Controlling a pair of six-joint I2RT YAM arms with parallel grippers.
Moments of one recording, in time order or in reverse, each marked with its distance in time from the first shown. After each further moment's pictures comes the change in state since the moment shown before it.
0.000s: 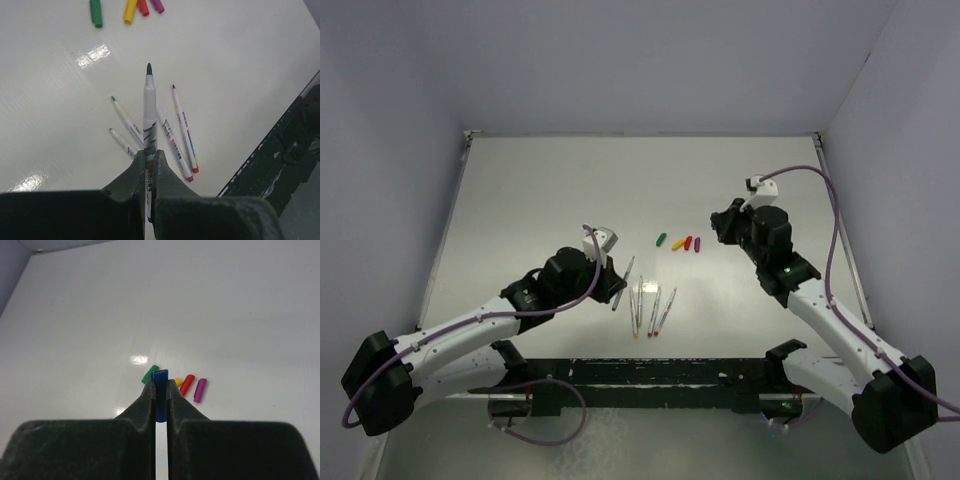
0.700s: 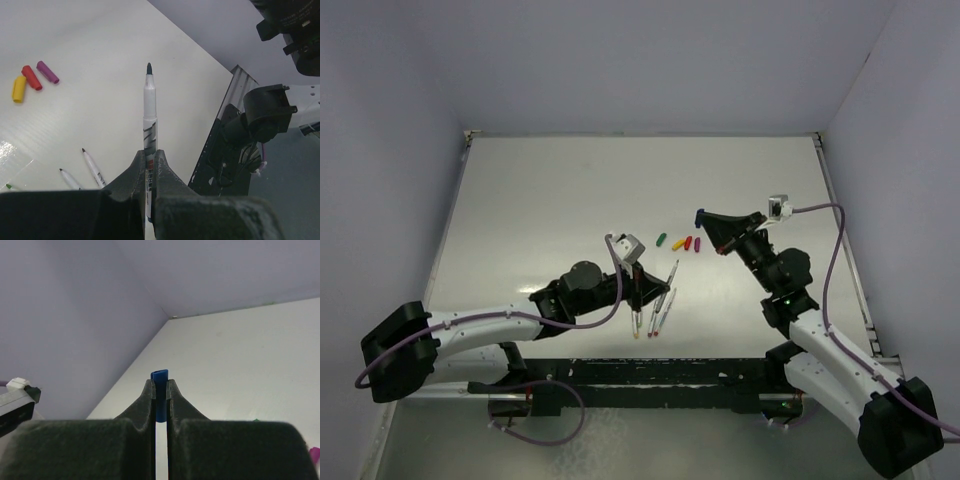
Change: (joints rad) left arm -0.204 0.167 -0.032 0.552 0.040 -0.038; right arm 0.000 -0.176 -0.312 0.684 -0.271 0.272
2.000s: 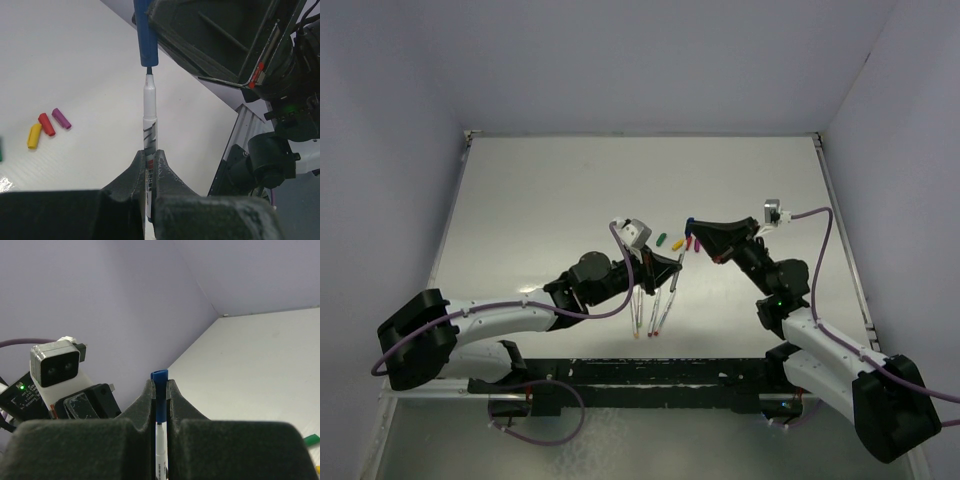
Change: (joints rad) left arm 0.000 0.130 0.105 0.140 -0.093 0.022; right arm 0.007 0.113 -0.093 0.375 -0.171 0.167
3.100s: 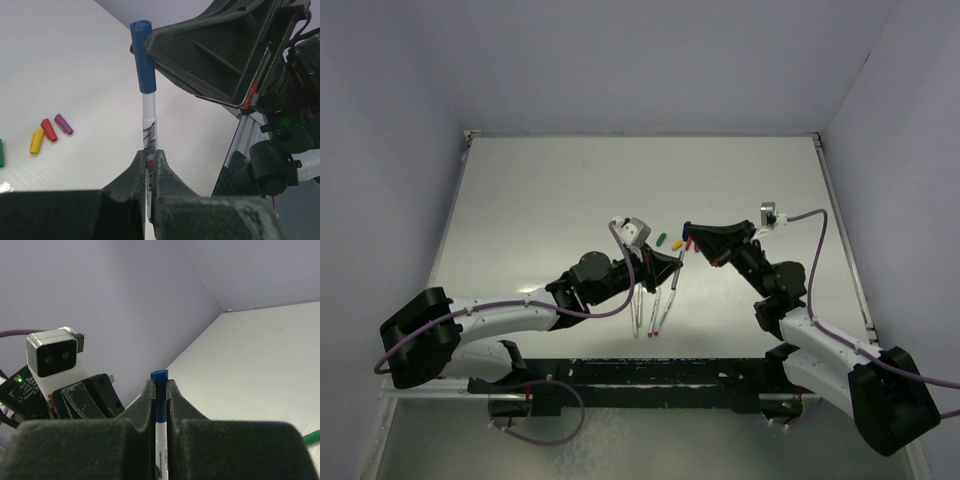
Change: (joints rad) left arm 0.000 0.017 0.002 0.040 -0.011 -0.001; right arm 0.018 0.038 -0.029 0.066 0.001 0.010
